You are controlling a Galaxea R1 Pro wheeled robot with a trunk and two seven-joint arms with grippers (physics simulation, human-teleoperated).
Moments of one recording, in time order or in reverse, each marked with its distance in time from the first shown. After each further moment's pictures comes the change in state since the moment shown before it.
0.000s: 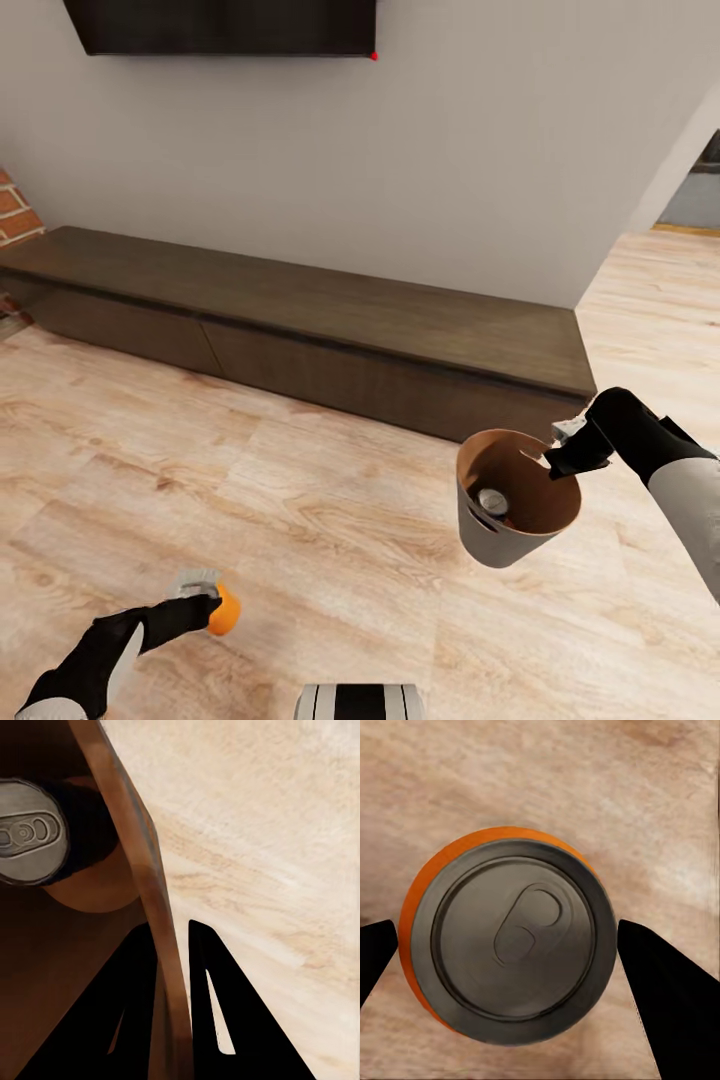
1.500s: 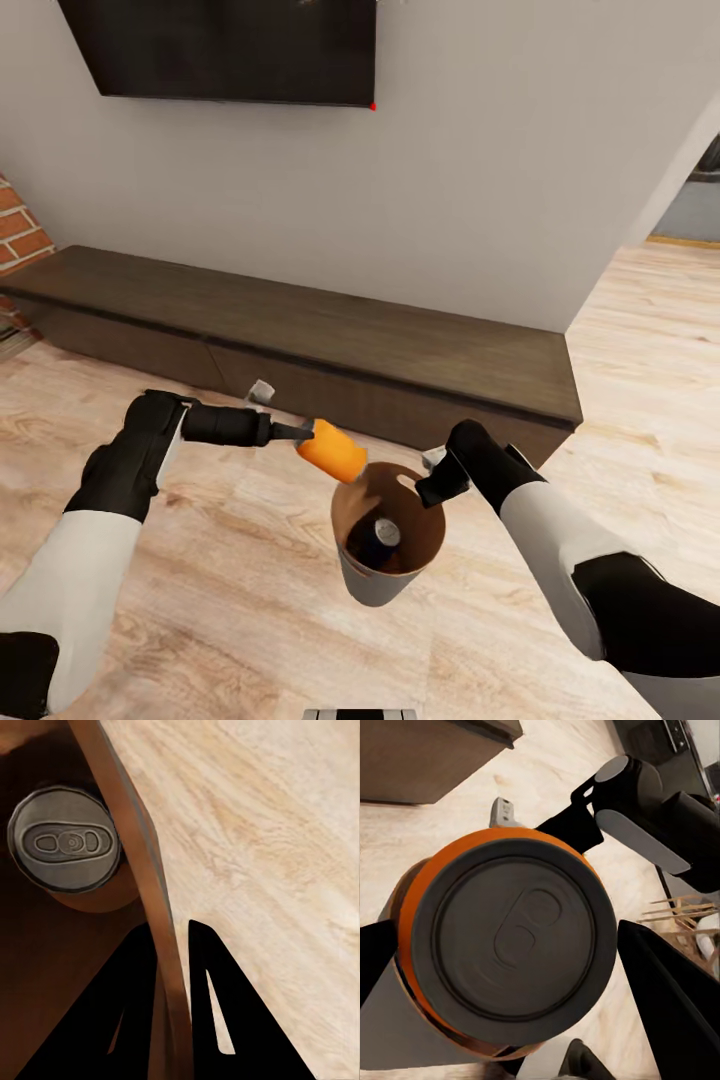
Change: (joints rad) left arm -0.431 -0.017 -0.346 -0.553 -0.021 0.713 -0.956; right arm 0.091 0.456 -0.068 0.048 -0.023 0.009 -0.229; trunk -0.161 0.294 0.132
